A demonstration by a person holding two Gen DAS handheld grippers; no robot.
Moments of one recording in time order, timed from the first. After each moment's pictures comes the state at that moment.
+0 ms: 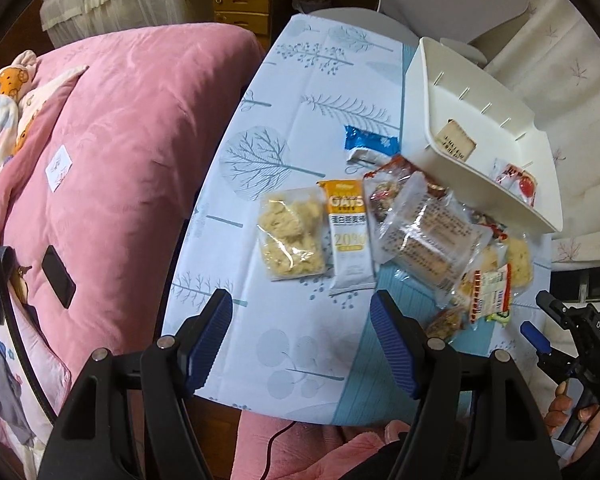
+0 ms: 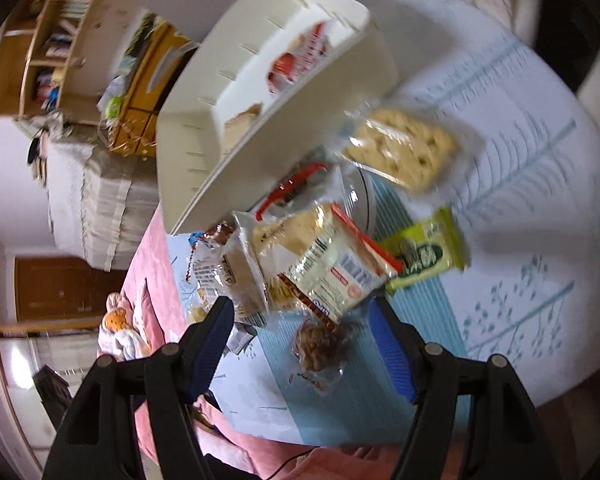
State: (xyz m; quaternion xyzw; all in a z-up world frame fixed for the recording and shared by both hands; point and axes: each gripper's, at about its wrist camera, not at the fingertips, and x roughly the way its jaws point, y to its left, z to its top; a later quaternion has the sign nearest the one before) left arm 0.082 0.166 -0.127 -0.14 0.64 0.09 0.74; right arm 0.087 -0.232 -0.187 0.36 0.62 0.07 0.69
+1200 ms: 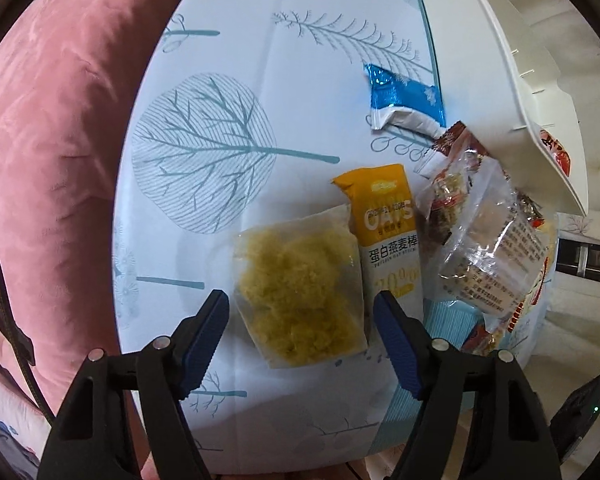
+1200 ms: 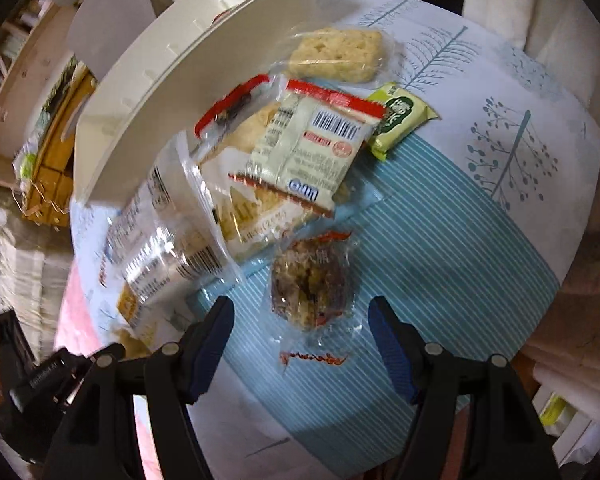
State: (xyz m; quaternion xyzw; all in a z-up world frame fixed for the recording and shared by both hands) left arm 0.164 0.201 -0.265 -0.17 0.72 -0.03 0.68; right arm 0.012 -0.106 -0.226 0.30 0.58 -0.16 0.74
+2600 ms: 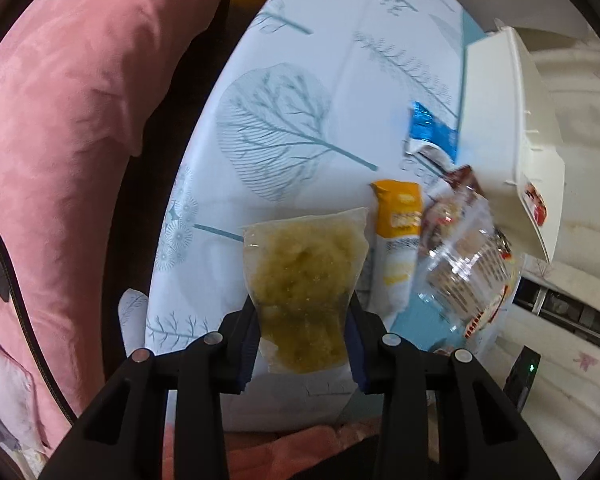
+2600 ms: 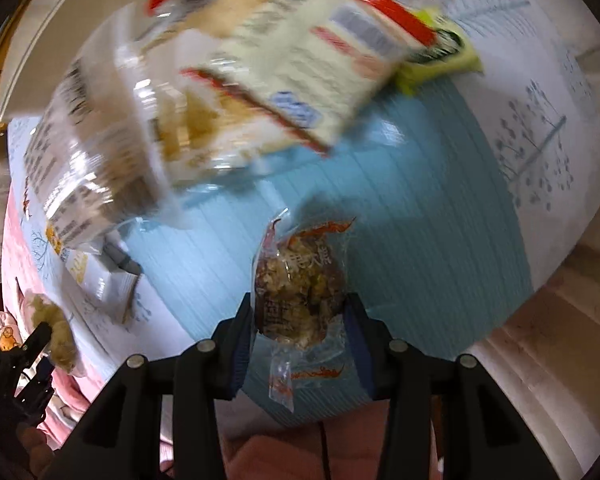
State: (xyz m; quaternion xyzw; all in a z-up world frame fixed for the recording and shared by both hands) left arm 0.121 0.258 -0.244 -0.27 0.72 0.01 0.64; right arm 0.090 -0.114 -0.266 0.23 0.76 -0.14 0.59
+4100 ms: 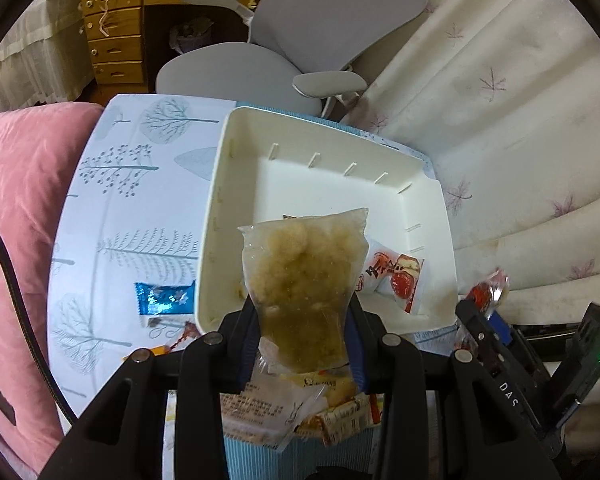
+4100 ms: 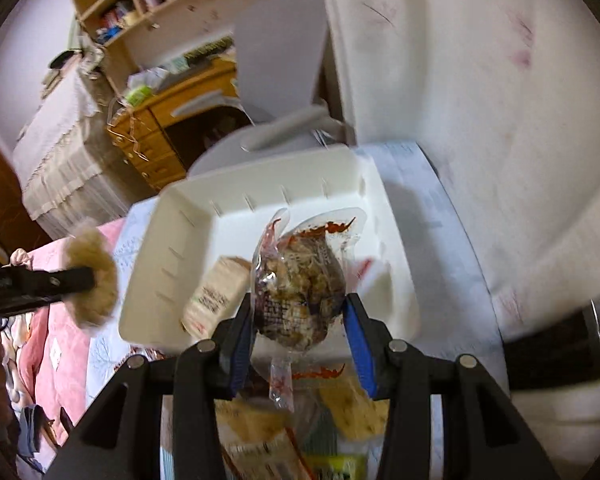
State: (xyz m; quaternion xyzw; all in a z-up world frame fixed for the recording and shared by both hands) left arm 0.262 0.045 -0.114 -0.17 0.57 -0.07 0.80; right arm 0.232 -0.212 -0.111 0.07 0.45 0.07 0.89
